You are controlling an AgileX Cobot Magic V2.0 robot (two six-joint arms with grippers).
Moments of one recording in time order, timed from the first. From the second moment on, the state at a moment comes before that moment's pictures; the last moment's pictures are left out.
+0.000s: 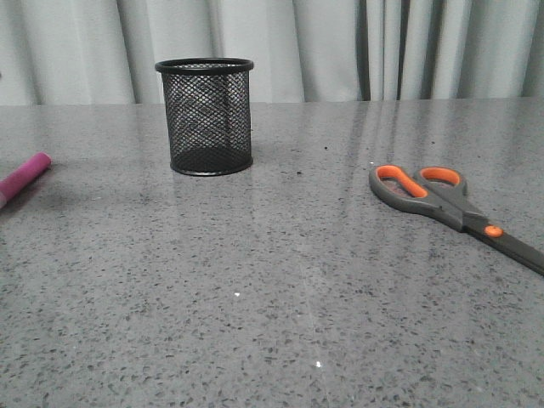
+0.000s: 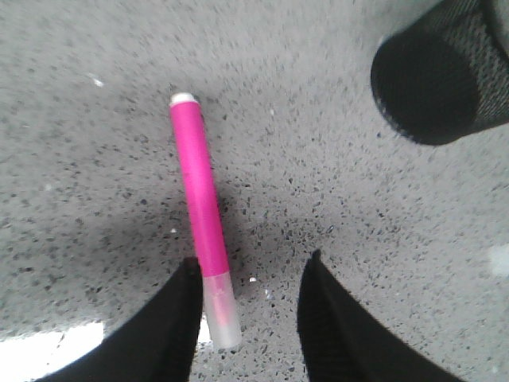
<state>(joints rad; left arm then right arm) -0.17 1.34 -1.13 -0.21 0.96 0.02 0.11 0.57 -0.49 0.16 0.32 0.15</state>
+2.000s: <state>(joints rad) -0.57 1.60 -1.03 -0.18 -0.46 0.00 0.12 0.57 -0.49 0.18 0.34 0.15</state>
